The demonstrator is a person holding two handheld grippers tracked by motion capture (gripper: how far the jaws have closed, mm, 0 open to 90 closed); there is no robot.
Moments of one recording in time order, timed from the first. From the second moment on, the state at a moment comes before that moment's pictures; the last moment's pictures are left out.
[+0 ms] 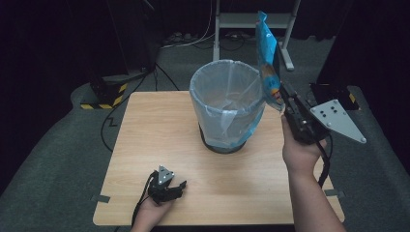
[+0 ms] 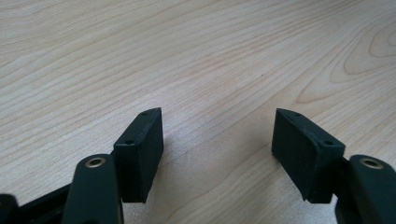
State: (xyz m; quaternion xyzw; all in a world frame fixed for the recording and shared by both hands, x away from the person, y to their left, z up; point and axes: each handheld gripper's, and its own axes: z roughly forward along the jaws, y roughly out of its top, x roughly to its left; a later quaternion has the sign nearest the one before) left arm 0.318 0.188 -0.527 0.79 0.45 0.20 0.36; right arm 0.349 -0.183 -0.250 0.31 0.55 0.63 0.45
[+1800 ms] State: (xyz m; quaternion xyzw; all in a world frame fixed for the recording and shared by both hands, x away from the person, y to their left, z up) left arm 0.317 0.189 -0.527 0.79 0.45 0.20 0.36; right arm 0.430 -0.093 -0.296 0.33 0.64 0.61 0.34
